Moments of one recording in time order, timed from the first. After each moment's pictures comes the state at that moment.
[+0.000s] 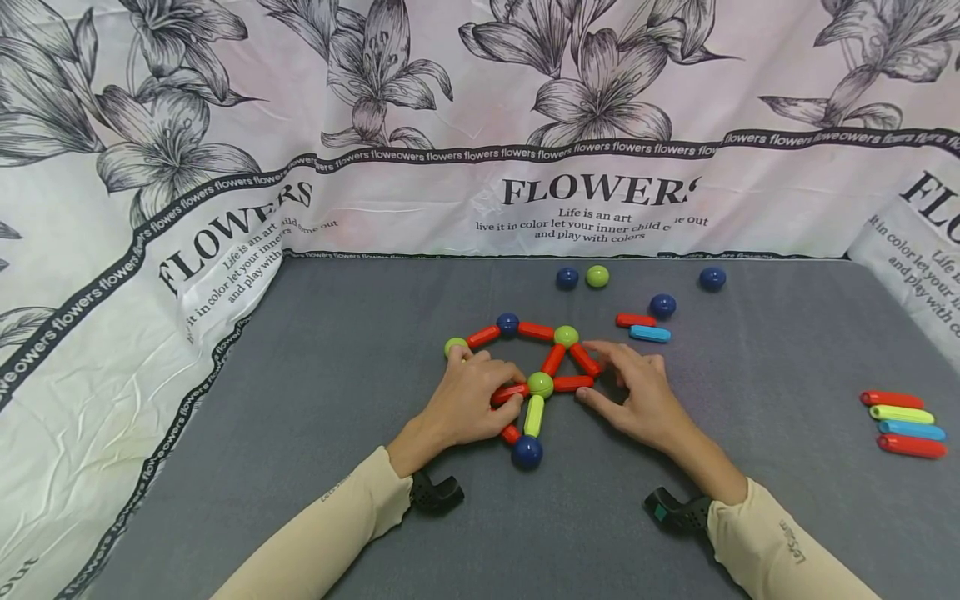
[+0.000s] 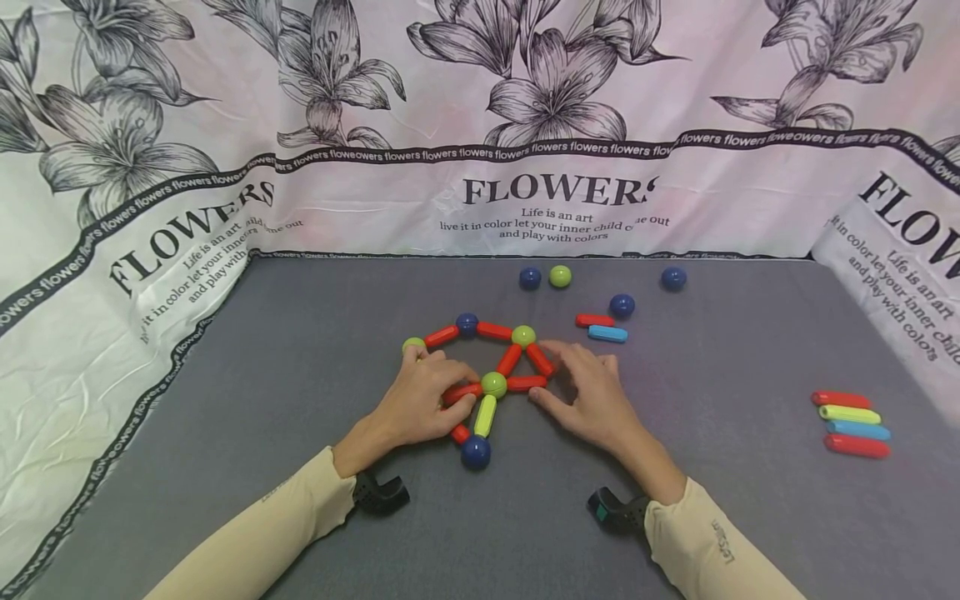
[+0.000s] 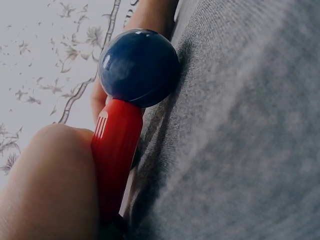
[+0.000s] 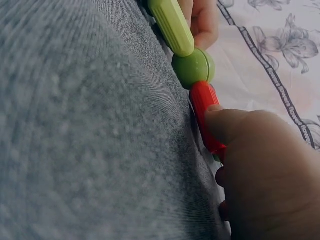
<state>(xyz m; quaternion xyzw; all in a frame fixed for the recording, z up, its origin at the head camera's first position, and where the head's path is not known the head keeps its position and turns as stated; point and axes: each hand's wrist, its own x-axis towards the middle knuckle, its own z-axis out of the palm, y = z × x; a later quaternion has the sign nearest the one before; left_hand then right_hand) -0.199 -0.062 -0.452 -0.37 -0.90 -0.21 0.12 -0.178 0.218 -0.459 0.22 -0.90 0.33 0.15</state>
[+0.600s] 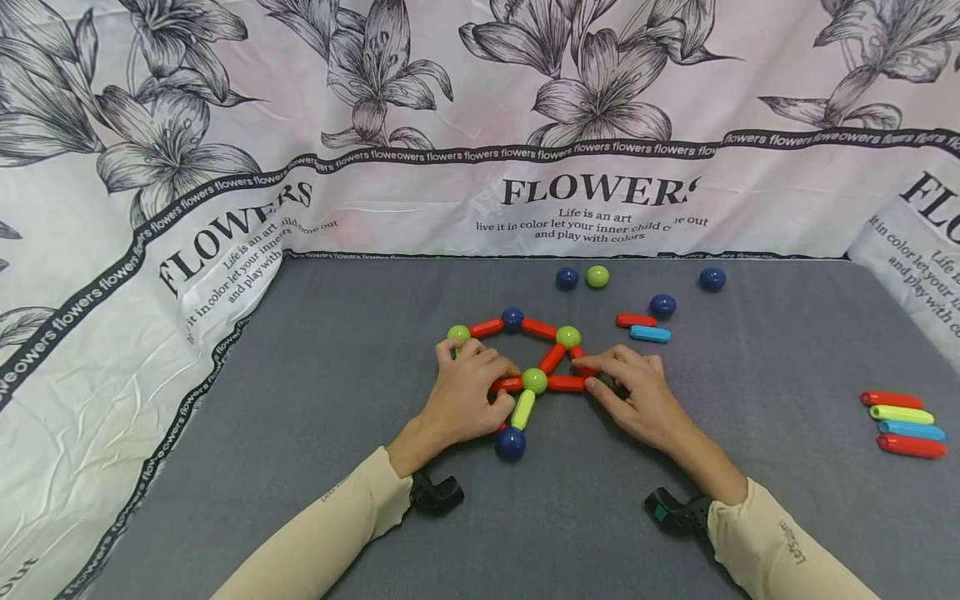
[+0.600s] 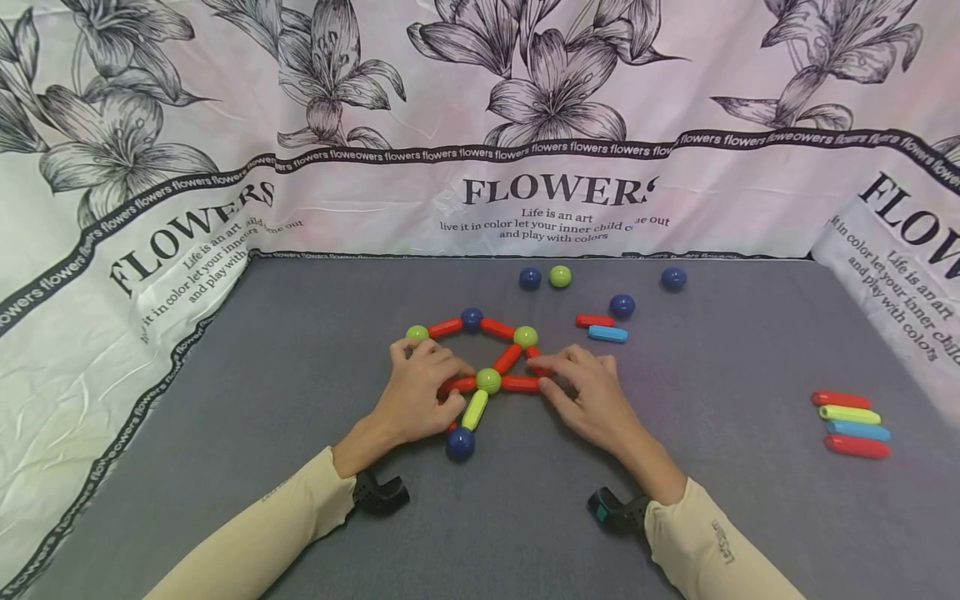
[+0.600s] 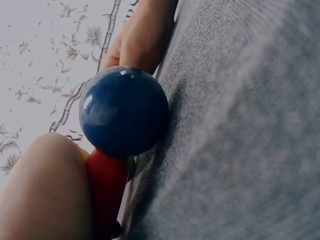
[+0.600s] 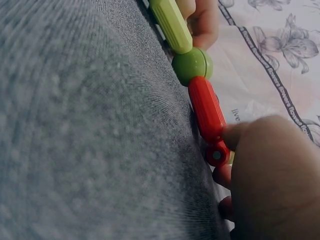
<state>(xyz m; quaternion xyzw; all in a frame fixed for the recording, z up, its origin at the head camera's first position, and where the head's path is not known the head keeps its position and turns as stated) -0.198 -0.062 -0.452 -0.33 -0.91 -0.20 0.16 -0.178 0.218 -0.460 0.24 -0.90 0.33 0.14</state>
